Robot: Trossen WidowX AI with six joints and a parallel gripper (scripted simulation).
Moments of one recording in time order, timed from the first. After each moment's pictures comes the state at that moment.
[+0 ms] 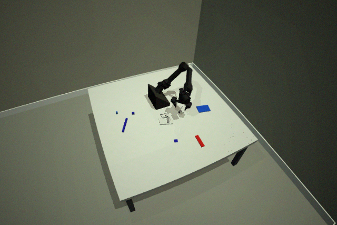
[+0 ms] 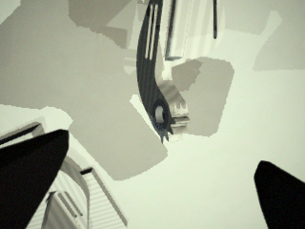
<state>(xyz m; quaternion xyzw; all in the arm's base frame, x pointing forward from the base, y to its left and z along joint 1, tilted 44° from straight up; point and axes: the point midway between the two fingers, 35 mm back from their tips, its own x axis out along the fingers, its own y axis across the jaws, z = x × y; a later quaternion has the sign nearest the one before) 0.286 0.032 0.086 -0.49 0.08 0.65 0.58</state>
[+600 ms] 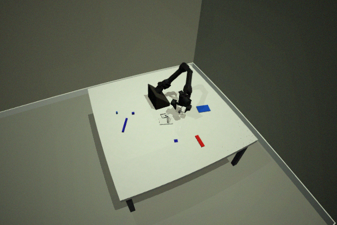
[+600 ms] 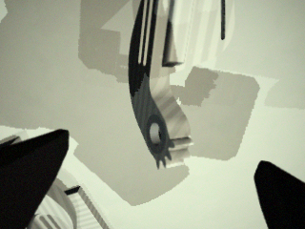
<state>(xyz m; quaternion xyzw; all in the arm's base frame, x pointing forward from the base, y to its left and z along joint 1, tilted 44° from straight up) 0.292 0.051 0.066 -0.49 0.08 0.65 0.58</state>
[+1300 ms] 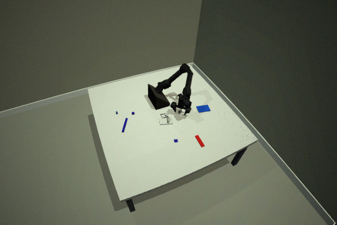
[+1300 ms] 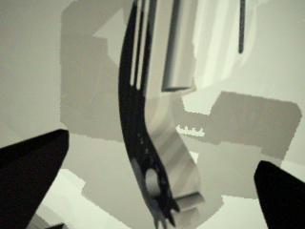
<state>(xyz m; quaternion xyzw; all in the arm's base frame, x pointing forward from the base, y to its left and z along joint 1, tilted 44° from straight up) 0.296 0.076 0.043 -0.49 0.07 0.65 0.58</state>
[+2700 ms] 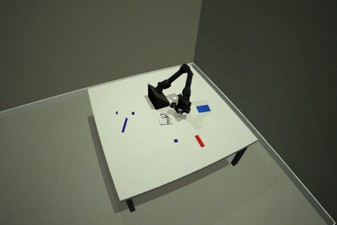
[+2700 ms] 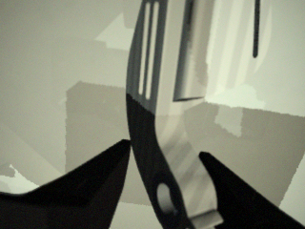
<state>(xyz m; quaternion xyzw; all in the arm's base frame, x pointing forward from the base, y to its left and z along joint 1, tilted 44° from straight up) 0.293 0.079 0.036 -0.48 0.08 0.65 0.58</state>
